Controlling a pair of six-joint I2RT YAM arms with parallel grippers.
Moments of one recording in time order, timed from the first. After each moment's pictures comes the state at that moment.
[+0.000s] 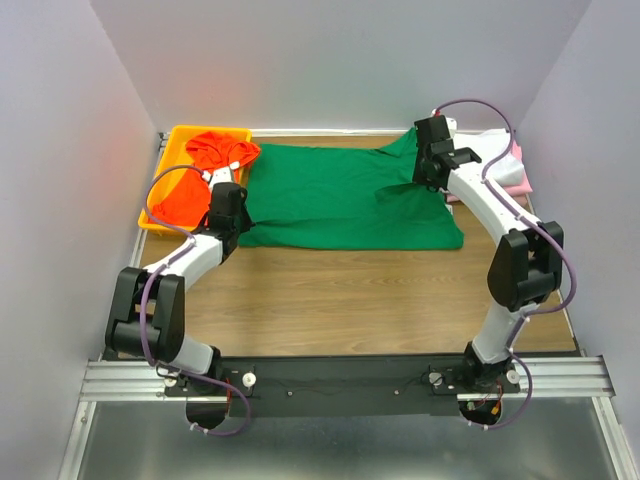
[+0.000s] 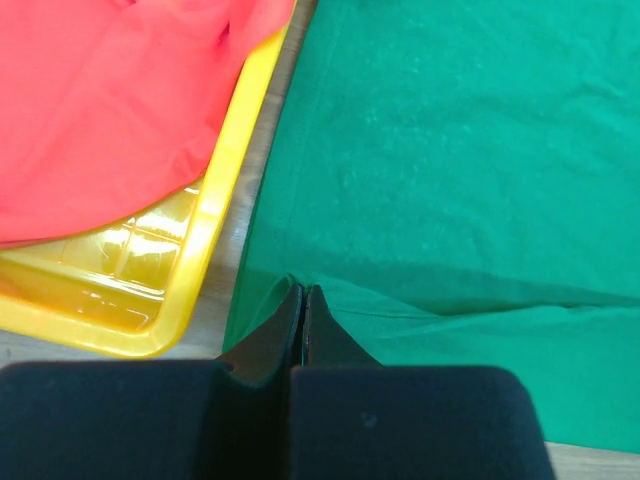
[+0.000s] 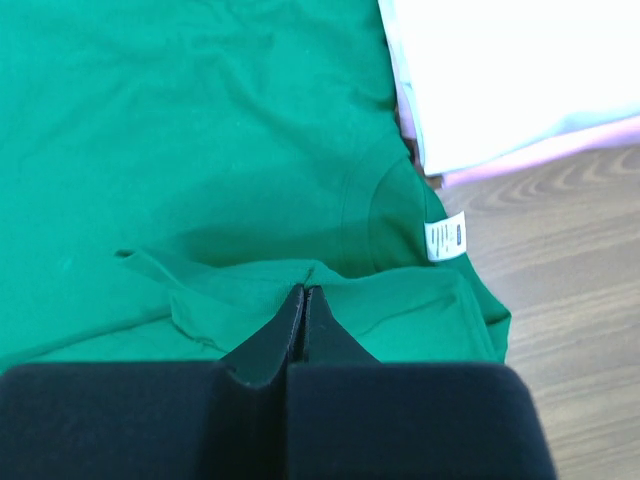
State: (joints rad) left arm -0.20 1.46 0.78 0.07 -0.20 -0.43; right arm 0.29 1.80 1.58 -0.61 0.38 0.36
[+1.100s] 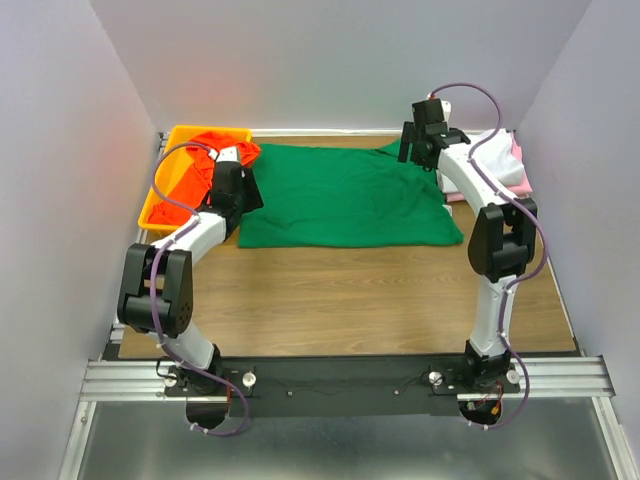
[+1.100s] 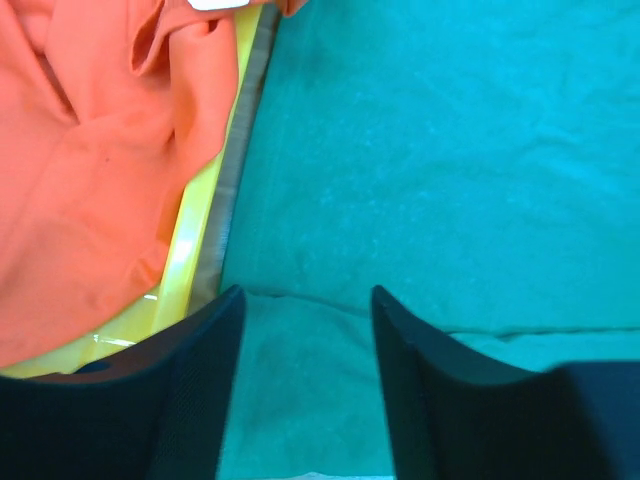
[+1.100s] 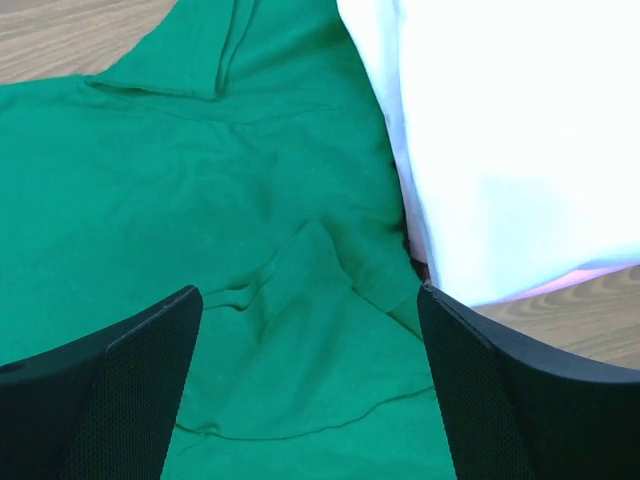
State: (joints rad) left arm -0.16 1.64 0.99 0.07 -0.12 -0.36; right arm 0.25 2.10 1.89 -0.60 0.38 0.29
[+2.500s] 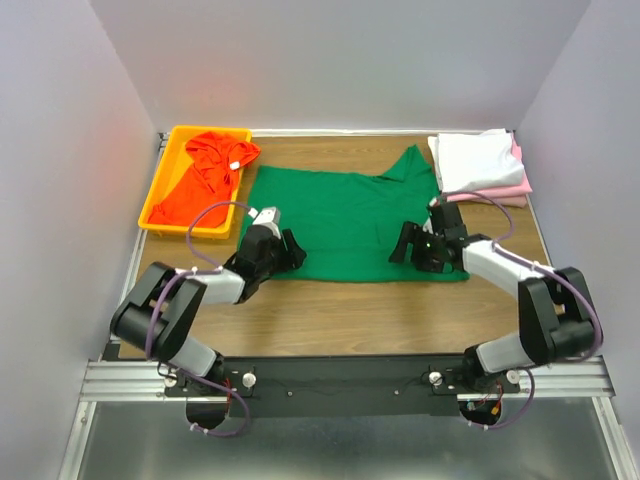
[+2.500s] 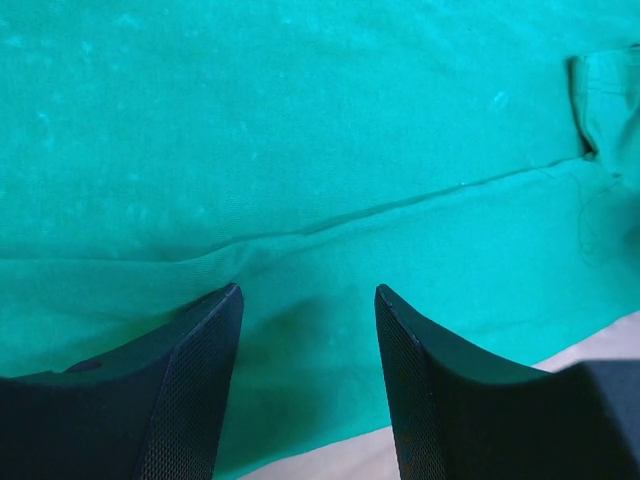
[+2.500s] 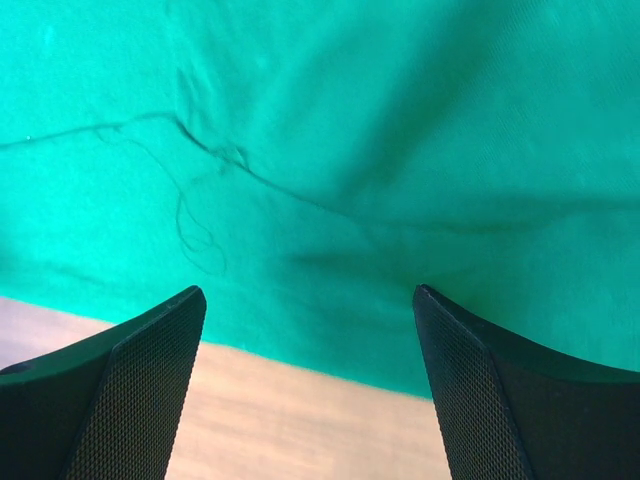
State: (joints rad) left arm -0.44 1.55 0.50 0.51 0.07 -0.54; right arm 0.27 1.50 0.76 -0.23 -0.16 0.49
